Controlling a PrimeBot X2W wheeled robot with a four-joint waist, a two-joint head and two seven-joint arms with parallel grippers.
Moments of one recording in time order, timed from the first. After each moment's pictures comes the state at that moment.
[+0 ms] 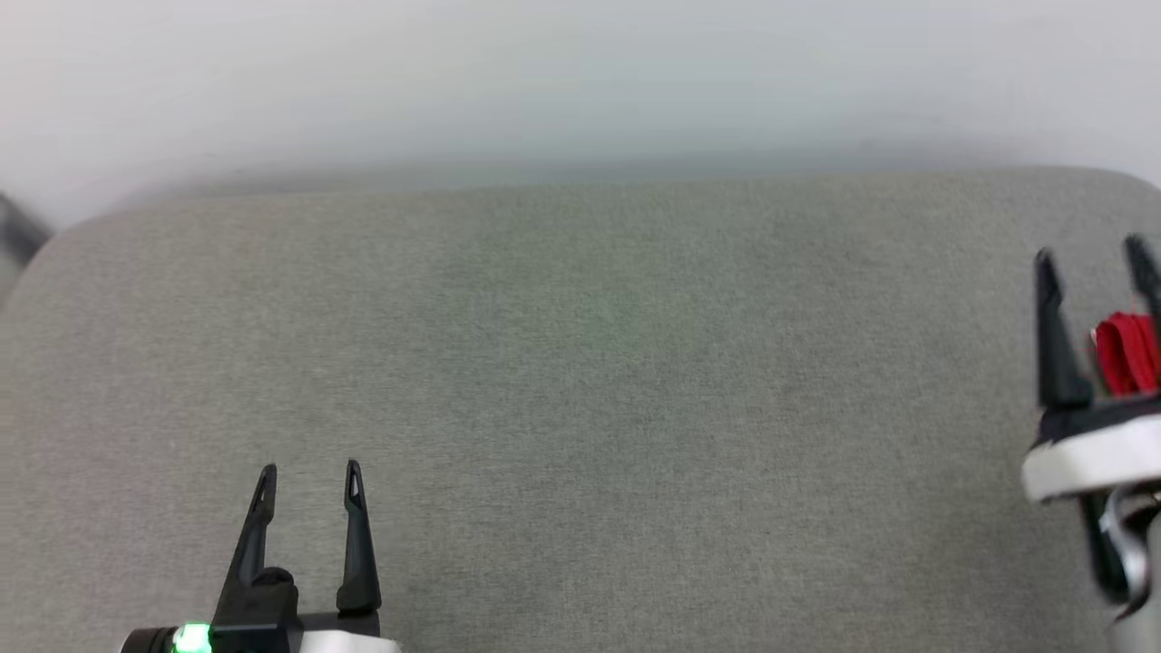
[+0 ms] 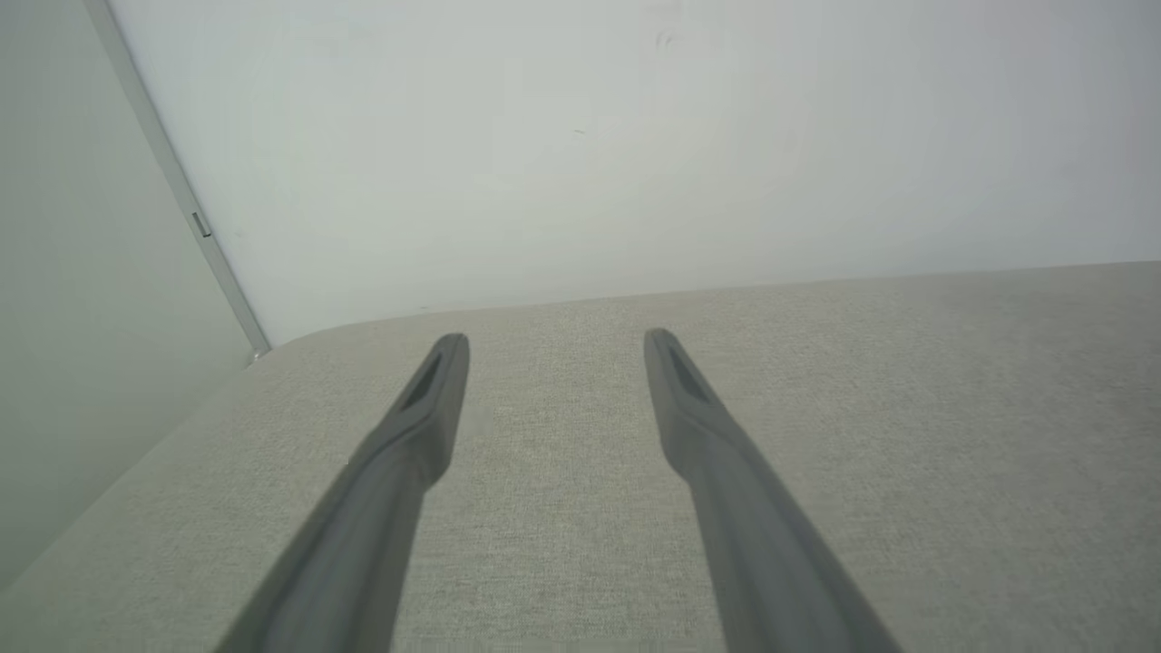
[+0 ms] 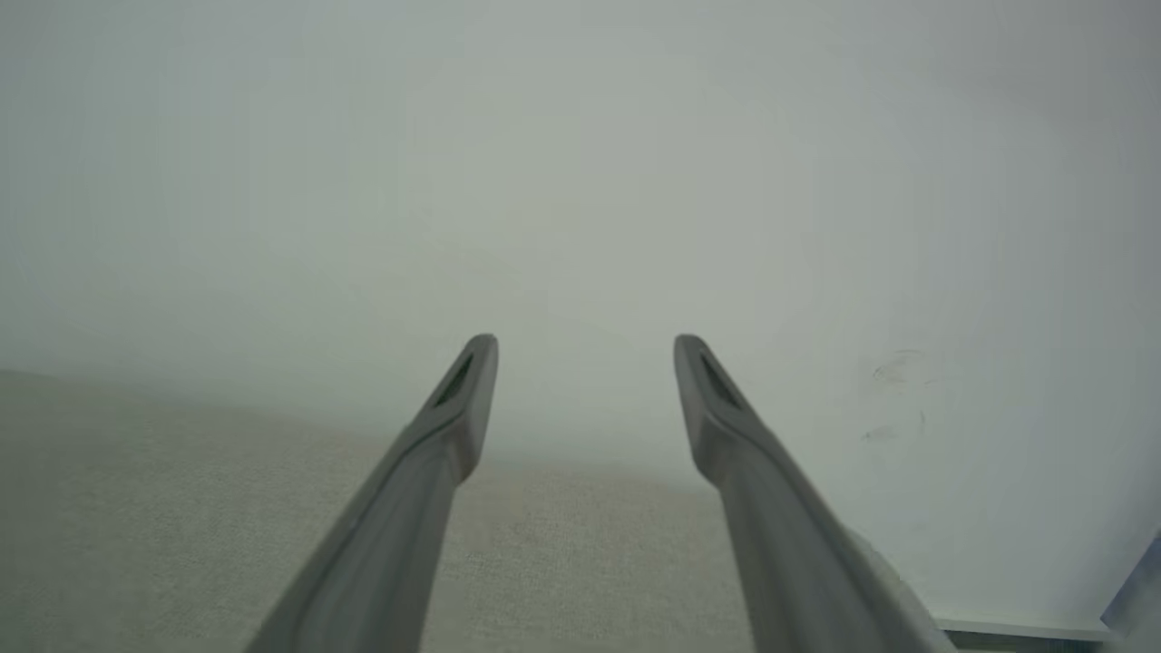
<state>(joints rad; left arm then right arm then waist) 0.13 0.10 -0.08 -0.07 -0.04 0.16 -0.26 -0.30 -0.27 -0.09 0.18 0.09 0.13 -0.26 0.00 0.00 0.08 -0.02</state>
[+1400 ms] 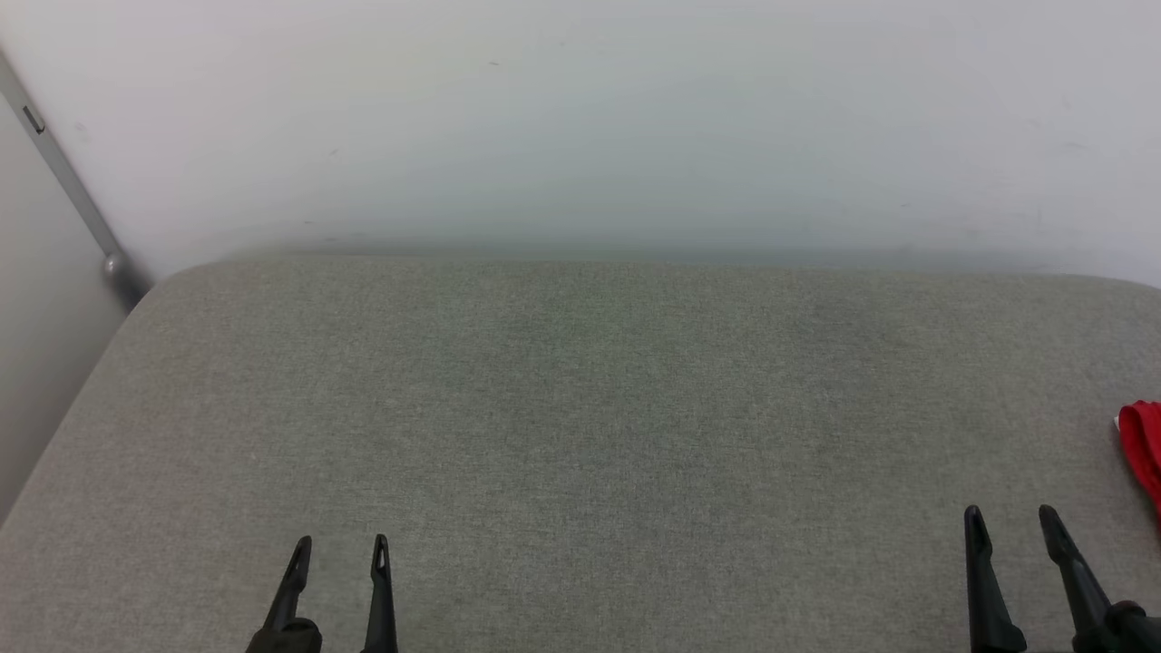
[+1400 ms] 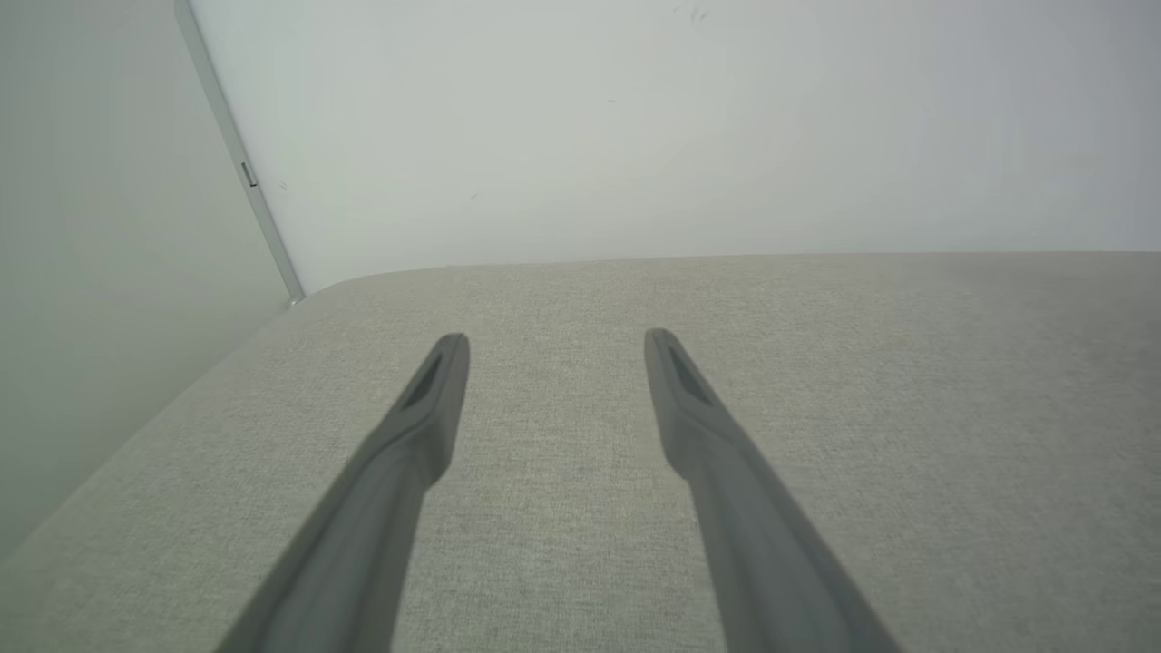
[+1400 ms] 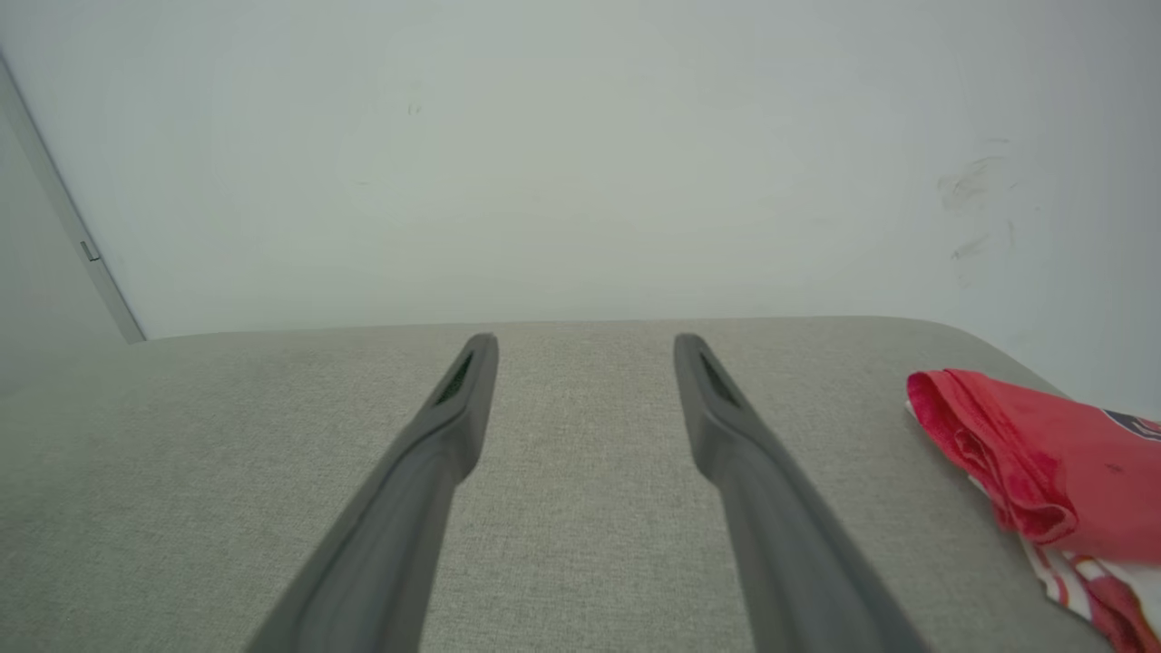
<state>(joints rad) 0.20 0.07 -0.06 0.05 -0.03 0.07 -0.26 0.21 -0.05 -0.11 -0.02 0.13 0.13 -0.26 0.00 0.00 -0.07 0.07</state>
